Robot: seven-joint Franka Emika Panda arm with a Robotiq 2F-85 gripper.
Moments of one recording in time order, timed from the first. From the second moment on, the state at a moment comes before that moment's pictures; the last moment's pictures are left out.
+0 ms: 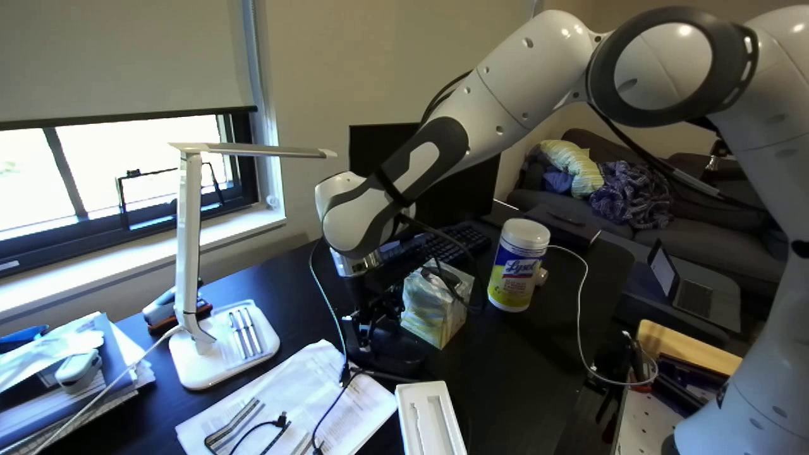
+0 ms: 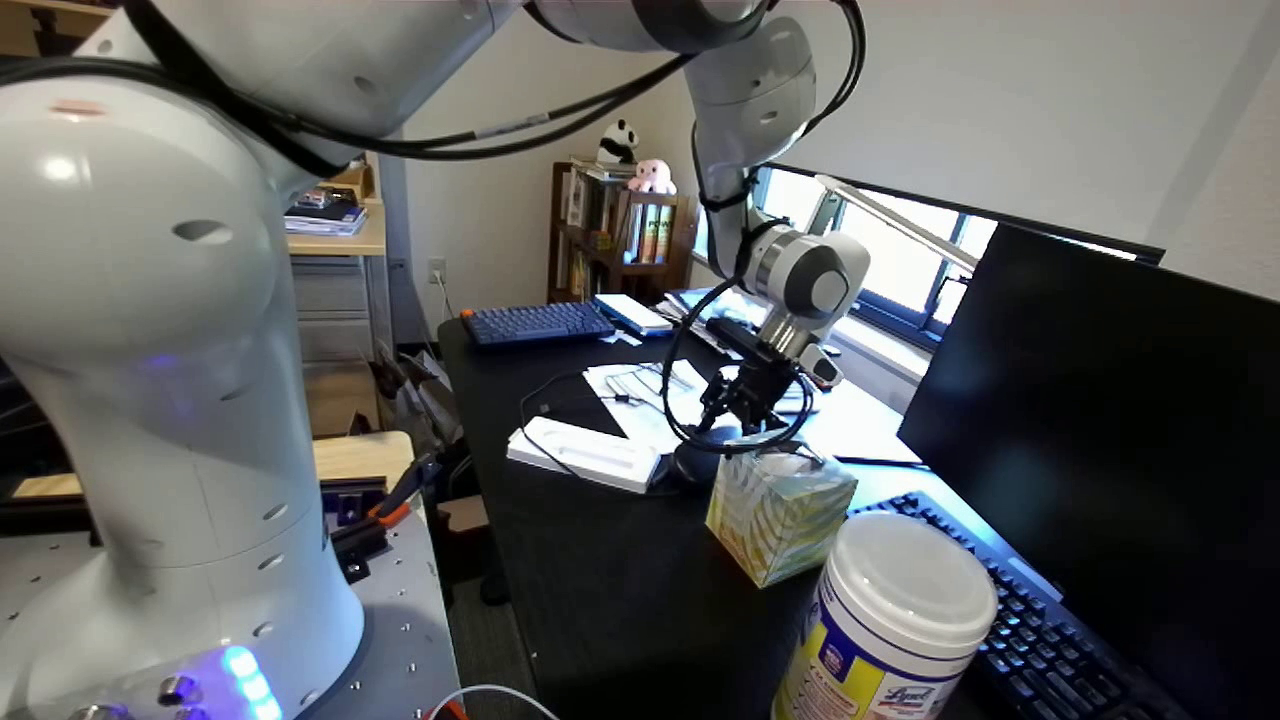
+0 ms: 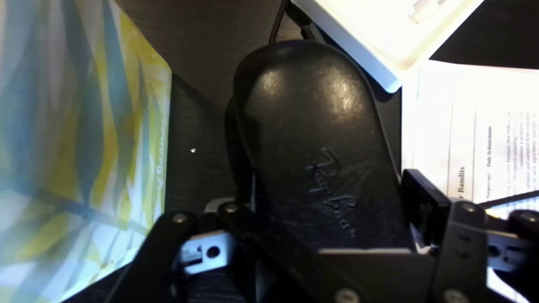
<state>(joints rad) 0.15 0.77 0.07 -1.68 0.06 2.01 0.16</state>
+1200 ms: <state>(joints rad) 0.29 0.66 0.04 -1.72 -0.03 2.23 0.30</state>
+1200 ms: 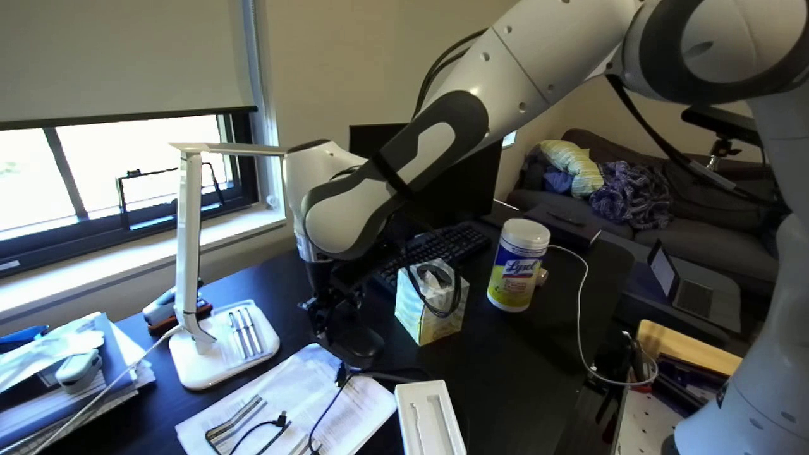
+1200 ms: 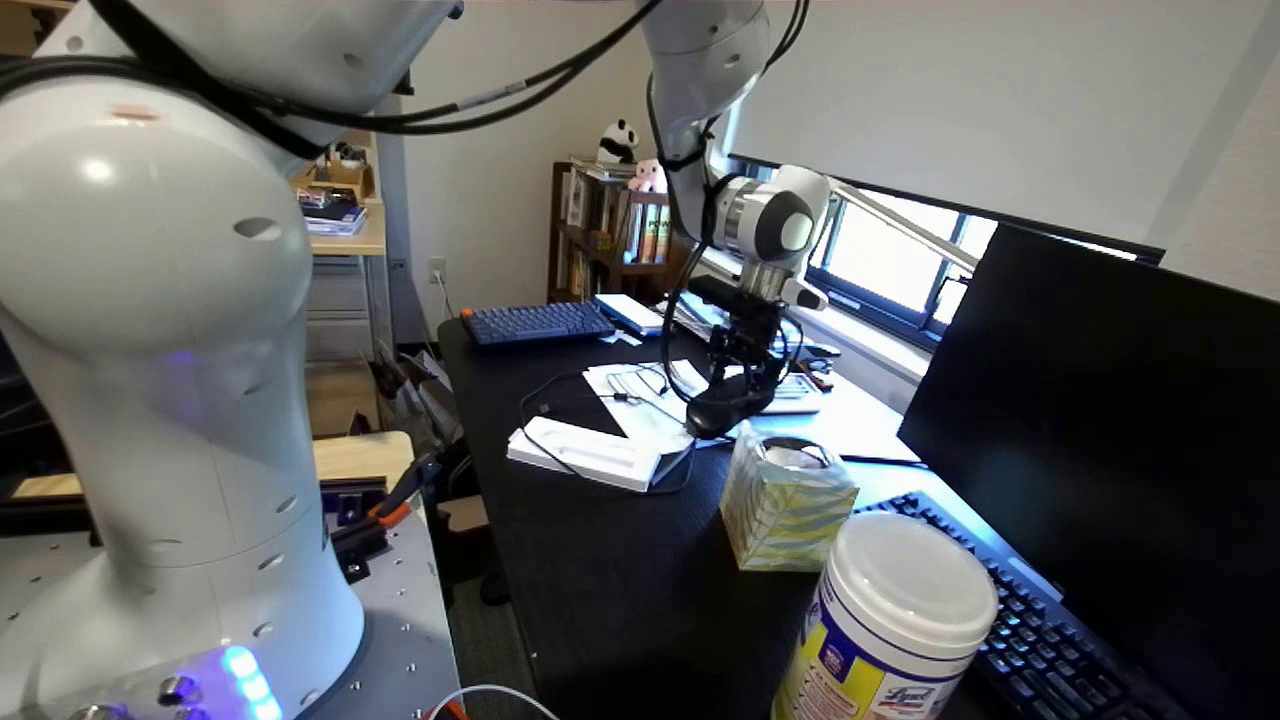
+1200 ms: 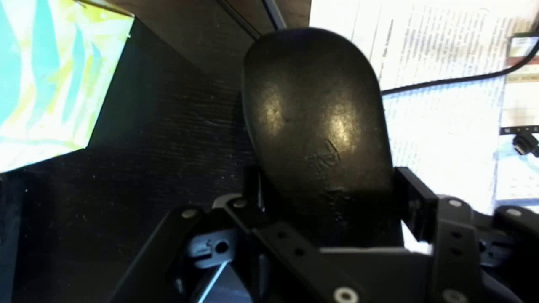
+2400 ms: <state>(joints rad) 0.19 0.05 -0.03 -2.23 -0.15 2.21 0.50</state>
